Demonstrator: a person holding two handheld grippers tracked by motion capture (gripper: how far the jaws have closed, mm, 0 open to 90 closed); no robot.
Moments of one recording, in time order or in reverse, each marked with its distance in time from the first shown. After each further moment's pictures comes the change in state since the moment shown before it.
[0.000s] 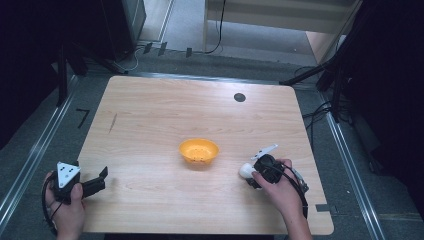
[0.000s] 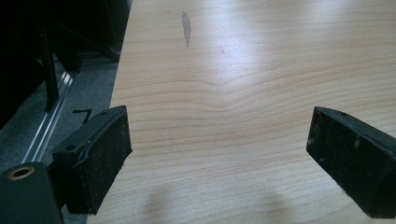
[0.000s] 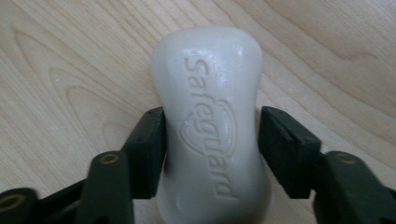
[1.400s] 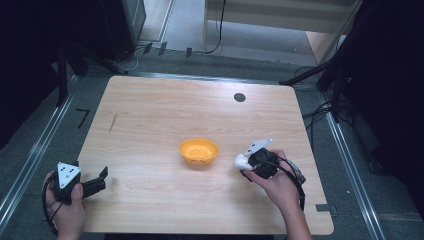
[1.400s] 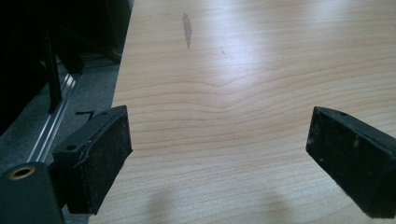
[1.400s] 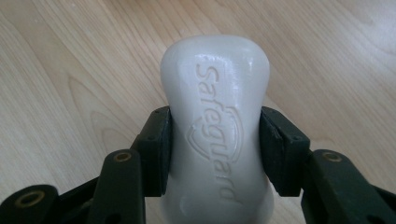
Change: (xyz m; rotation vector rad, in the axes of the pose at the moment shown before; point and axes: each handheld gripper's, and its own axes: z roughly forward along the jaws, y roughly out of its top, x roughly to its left) left arm -0.001 0.000 0.000 -0.010 0.009 0.007; right arm 0.015 0.030 -0.024 -0.110 -0.022 -0.177
